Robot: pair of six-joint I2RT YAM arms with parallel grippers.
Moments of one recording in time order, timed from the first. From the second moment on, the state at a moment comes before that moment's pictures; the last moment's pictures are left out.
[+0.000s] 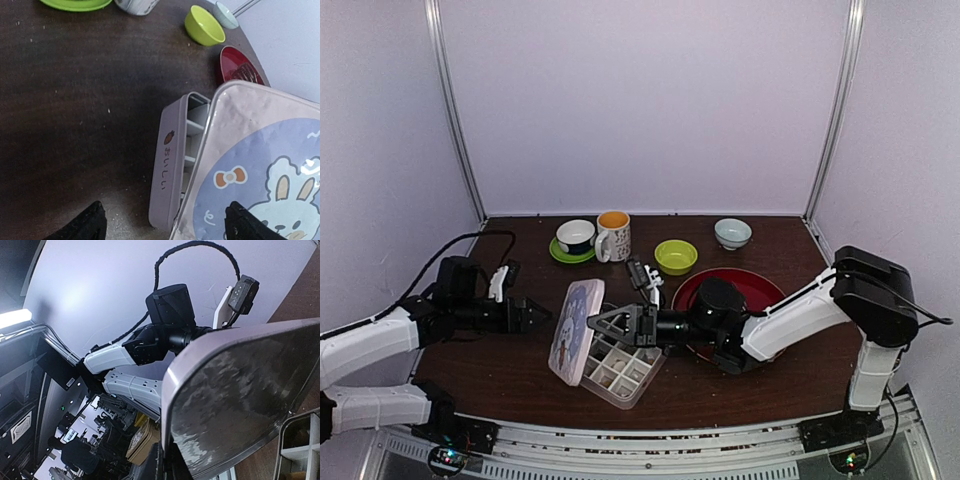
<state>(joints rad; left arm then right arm) -0.42 0.94 0.46 -0.19 0.43 -0.45 1.11 1.87 0.86 1.23 -0.48 1.05</state>
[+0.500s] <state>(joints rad) -0.43 1.13 0.46 -0.06 0.57 -0.48 1.07 1.89 0.74 1.29 -0.45 1.05</state>
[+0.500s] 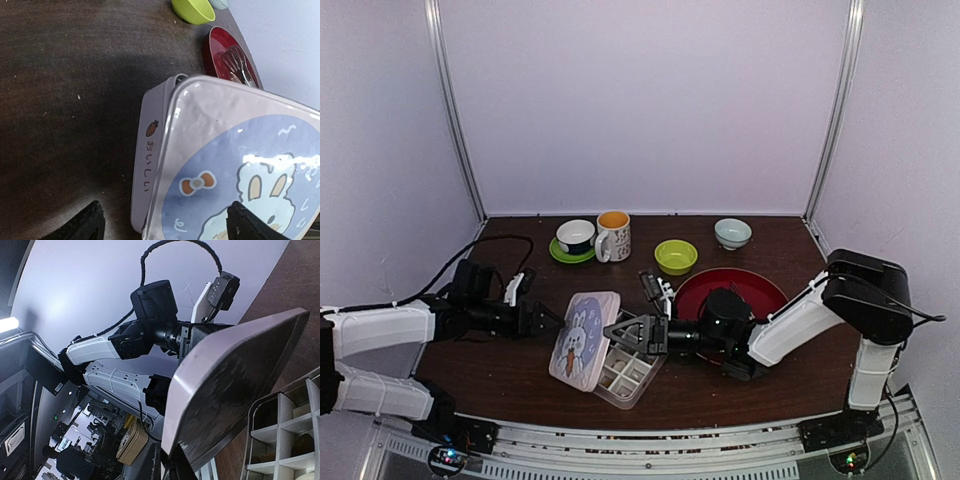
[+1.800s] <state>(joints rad) -0.49 1.34 0.47 0.10 0.68 -0.52 0.96 1.96 0.40 1.52 -0.37 1.13</state>
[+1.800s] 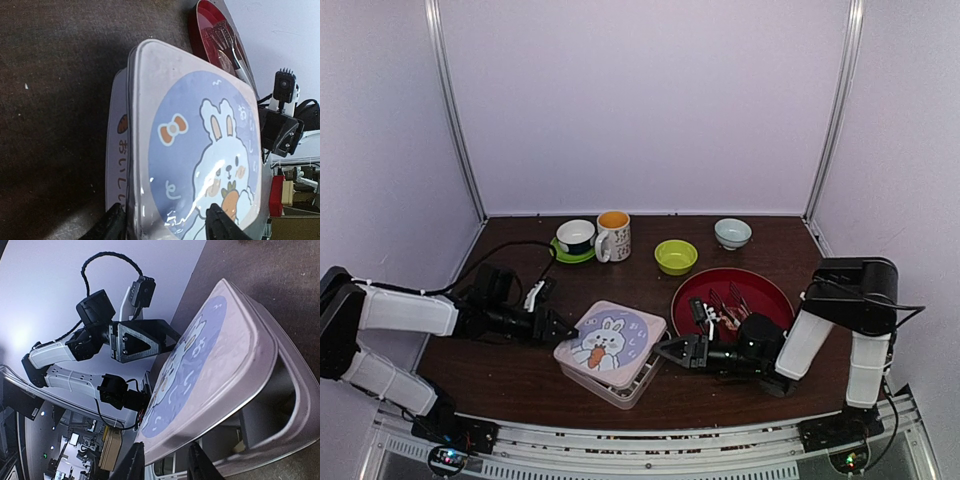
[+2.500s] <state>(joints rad) -0.51 1.34 0.54 0.03 0.60 -0.44 0.97 1.46 0.30 0.98 -0.27 0.98</state>
